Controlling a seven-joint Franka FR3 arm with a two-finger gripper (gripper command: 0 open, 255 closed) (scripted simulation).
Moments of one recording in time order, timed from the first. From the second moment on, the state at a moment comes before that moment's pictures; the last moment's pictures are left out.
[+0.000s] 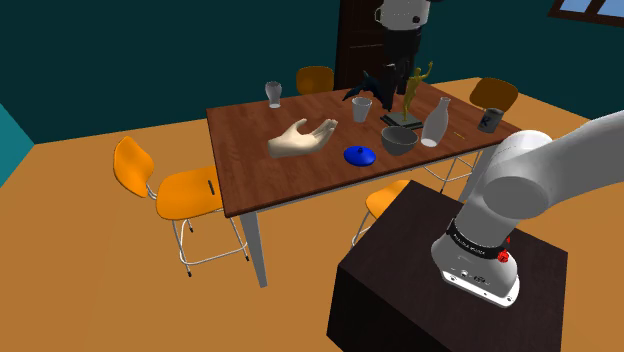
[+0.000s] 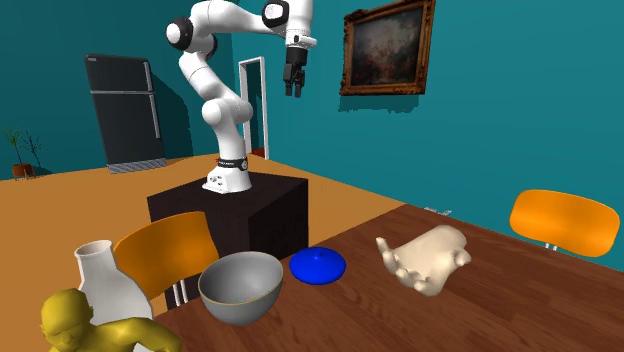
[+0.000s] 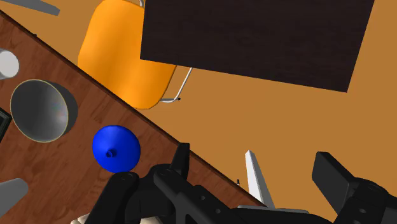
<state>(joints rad) 0.02 -0.74 0.03 -2.41 -0.05 1.58 -0.06</state>
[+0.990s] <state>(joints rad) -0.06 -0.47 -0.14 -2.52 -0.16 2.00 -0.21</state>
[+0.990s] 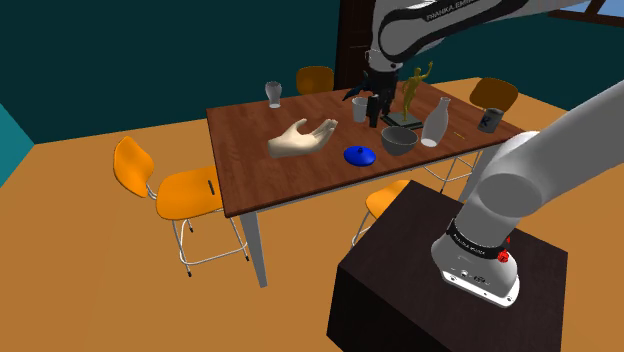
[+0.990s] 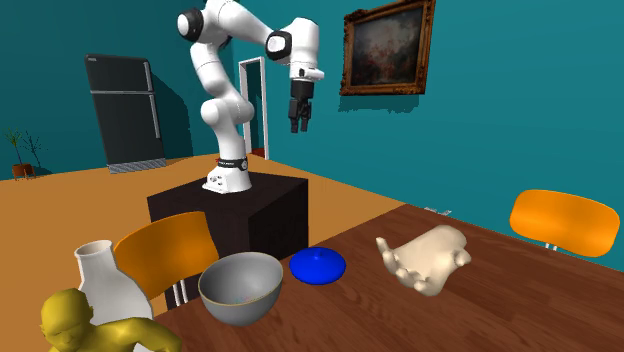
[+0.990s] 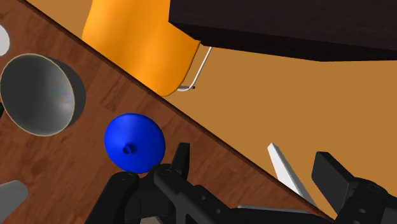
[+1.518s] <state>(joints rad) -0.10 -0.21 -0.24 -2.48 -0.17 2.25 -0.32</state>
